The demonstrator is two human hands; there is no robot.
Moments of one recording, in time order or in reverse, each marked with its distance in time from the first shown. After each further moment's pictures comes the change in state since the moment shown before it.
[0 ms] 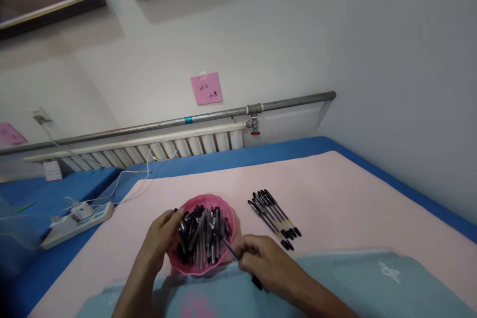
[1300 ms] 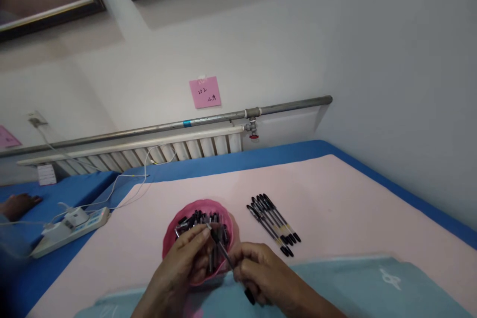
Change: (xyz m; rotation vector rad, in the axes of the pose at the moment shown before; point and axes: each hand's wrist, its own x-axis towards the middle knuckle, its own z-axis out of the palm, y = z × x) left_hand -0.029 0.002 0.042 -0.262 -0.418 -0.126; right_hand 0.004 0.007 0.004 0.208 -0.099 0.046
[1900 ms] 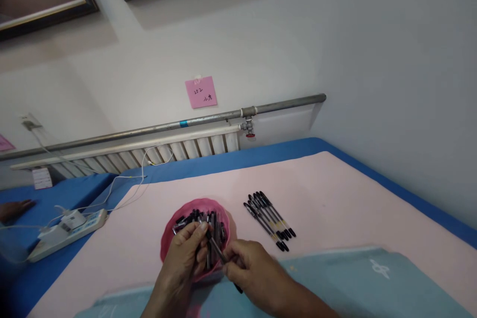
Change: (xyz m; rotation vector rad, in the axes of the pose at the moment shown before) left_hand 0.008 -0.014 0.012 -0.228 0.100 0.053; right_hand 0.002 -0.003 0.009 -0.296 0.057 -0.147
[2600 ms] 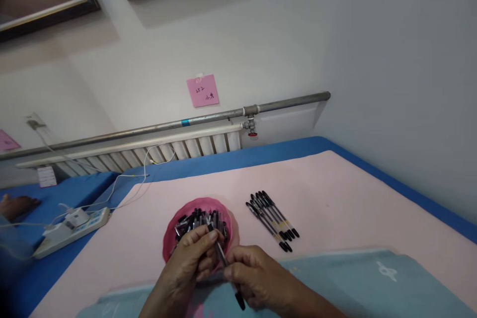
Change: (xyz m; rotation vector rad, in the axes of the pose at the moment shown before) left_hand -0.007 0.009 0.001 -0.013 -0.200 -0.140; right_hand -0.005 -0.001 0.000 0.405 -0.189 0.133
